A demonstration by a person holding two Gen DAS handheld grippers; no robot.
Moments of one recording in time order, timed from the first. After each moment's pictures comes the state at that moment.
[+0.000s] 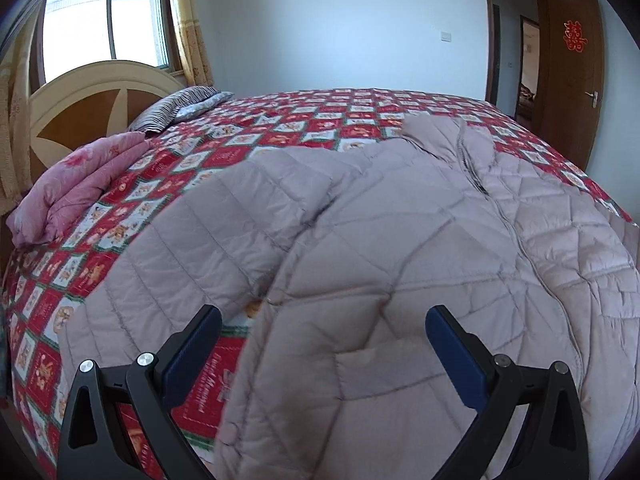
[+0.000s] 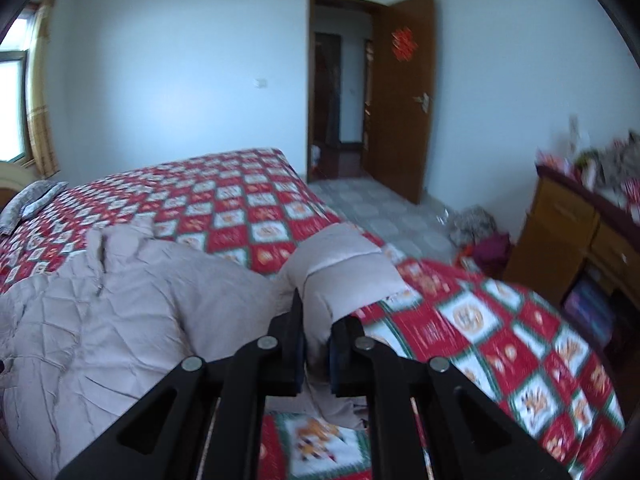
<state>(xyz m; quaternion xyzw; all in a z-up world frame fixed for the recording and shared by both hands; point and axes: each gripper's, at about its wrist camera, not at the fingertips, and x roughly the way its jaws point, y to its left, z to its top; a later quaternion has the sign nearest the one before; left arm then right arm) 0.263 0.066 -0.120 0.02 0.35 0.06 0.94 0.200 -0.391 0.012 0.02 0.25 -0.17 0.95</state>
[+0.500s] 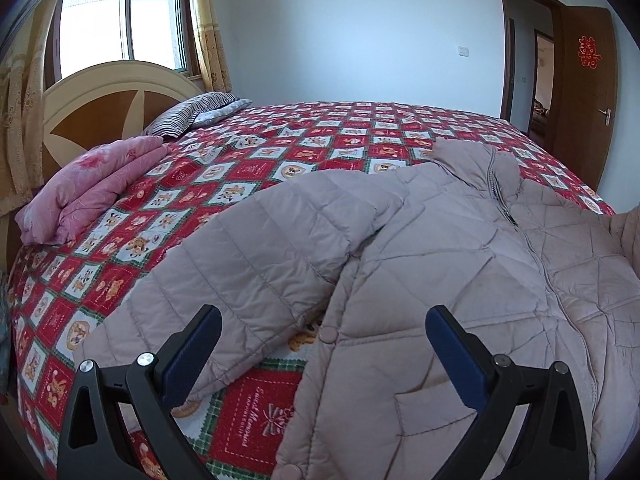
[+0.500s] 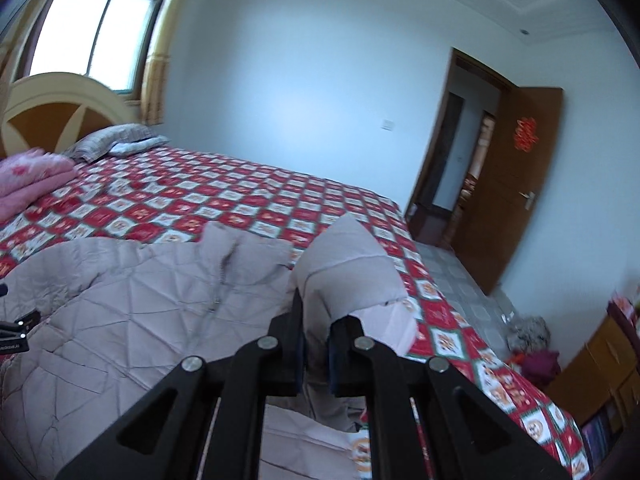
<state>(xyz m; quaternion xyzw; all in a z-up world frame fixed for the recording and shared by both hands) 0.277 0.105 -0.107 0.00 0.33 0.07 0.94 0.277 -0.207 0.020 -0.13 0.22 -0.01 0.97</state>
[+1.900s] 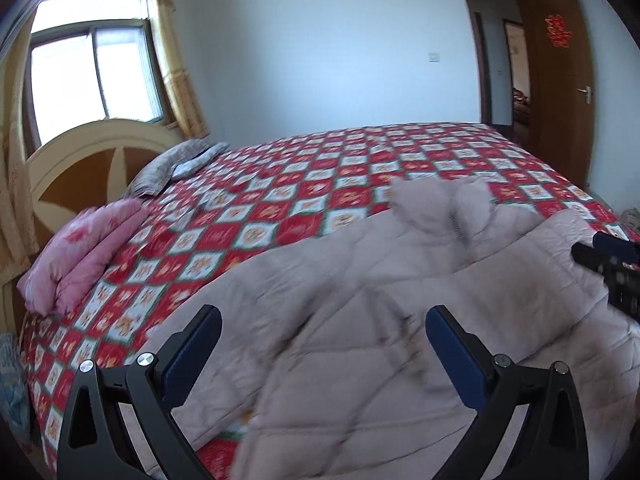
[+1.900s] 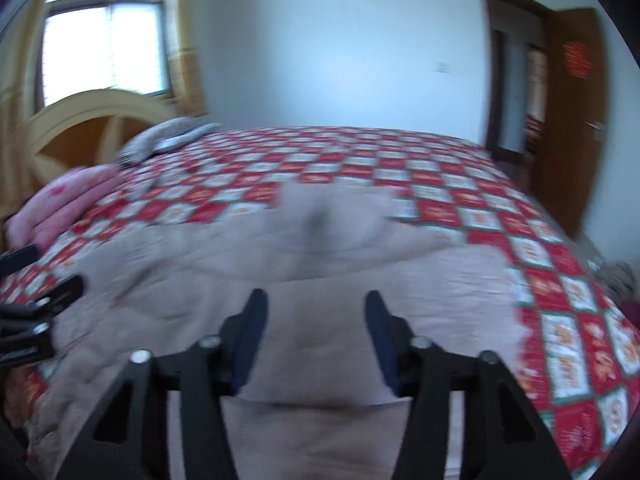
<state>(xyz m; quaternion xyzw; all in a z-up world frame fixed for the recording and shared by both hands) 0.332 0.008 -0.055 0.08 0.29 0.05 0.95 0.348 -0.207 -0.053 0.00 0.30 0.07 0.95</state>
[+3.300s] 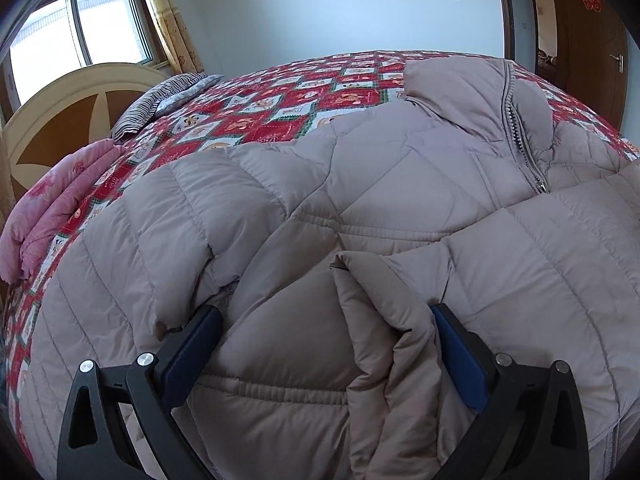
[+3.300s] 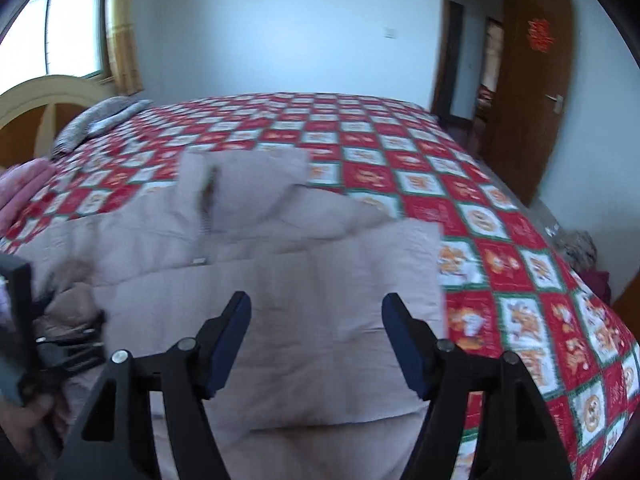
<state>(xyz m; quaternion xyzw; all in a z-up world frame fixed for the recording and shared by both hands) 0.449 0.012 -0.195 0.06 0.40 0.09 0.91 0.401 -0.224 -0.081 -0.02 0.36 0.02 0.93</state>
